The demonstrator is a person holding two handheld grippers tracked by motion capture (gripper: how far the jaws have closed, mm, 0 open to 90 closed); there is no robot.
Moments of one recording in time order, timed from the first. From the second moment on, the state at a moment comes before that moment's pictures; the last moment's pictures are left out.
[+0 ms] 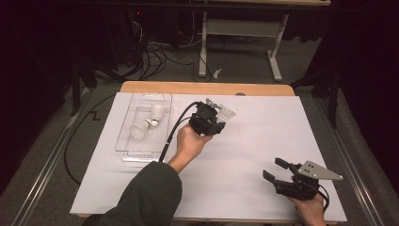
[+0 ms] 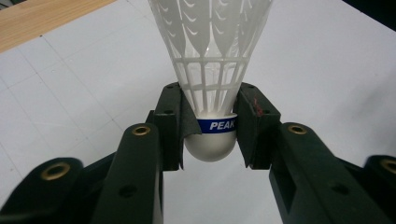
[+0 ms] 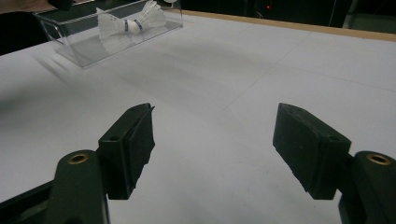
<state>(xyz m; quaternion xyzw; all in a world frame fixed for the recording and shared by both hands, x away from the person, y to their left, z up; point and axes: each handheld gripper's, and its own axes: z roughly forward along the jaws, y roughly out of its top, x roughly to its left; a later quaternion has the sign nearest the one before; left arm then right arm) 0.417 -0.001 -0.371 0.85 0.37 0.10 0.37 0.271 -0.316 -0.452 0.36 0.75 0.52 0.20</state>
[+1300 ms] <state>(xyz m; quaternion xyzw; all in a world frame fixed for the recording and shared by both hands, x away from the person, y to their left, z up) 0.405 0.037 -0.355 0.83 0.38 0.11 0.39 0.271 -0.318 -0.451 0.37 0.74 0.53 0.21</state>
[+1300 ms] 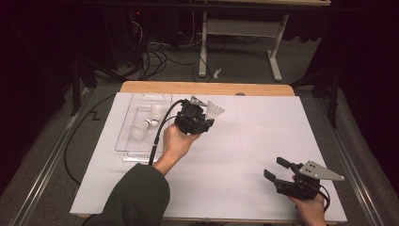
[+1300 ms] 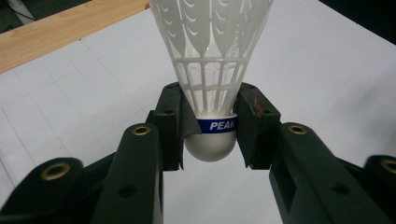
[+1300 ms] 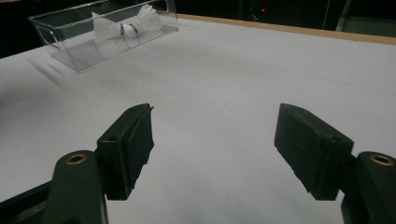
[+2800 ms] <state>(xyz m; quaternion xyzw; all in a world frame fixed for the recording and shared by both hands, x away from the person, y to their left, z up) 0.395 0.080 -0.348 0.81 0.40 0.13 0.41 0.271 -0.319 -0.451 0.37 0.73 0.53 0.20</state>
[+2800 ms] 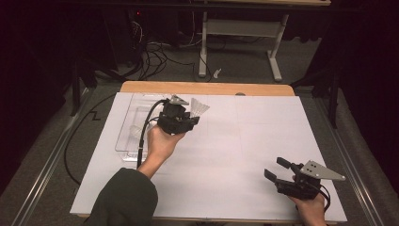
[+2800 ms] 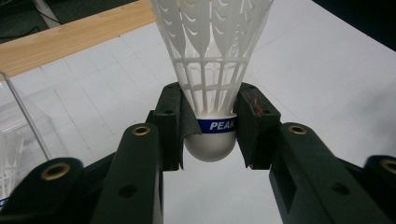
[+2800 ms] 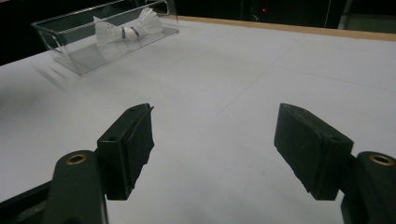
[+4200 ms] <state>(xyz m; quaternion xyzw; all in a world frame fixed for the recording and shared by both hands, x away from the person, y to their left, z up) 0.390 0.128 -0.349 0.78 0.44 0.15 0.42 0.271 -0.318 -0.452 0.37 0.74 0.53 0.20</state>
